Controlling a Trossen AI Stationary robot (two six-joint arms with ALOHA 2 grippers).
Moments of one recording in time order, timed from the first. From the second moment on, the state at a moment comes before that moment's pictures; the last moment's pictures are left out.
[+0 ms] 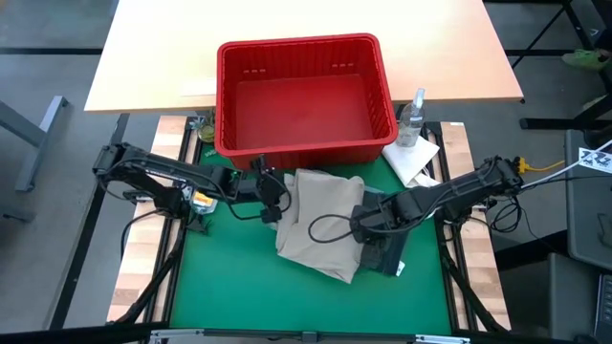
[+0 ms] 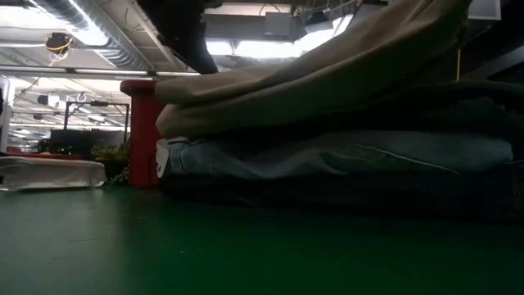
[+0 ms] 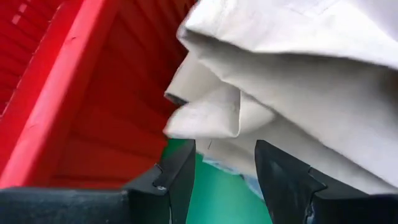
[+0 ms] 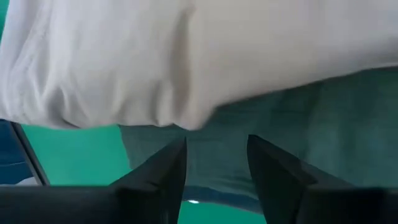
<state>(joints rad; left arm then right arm) -0.11 1.41 1.11 -0.63 -0.51 -0.17 0.36 1.59 1.46 -1.27 0.02 0.65</state>
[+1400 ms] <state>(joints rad) -0.02 1.77 1.11 -0.21 -0.47 -0.02 0.21 1.68 1.26 -1.27 0.47 0.45</state>
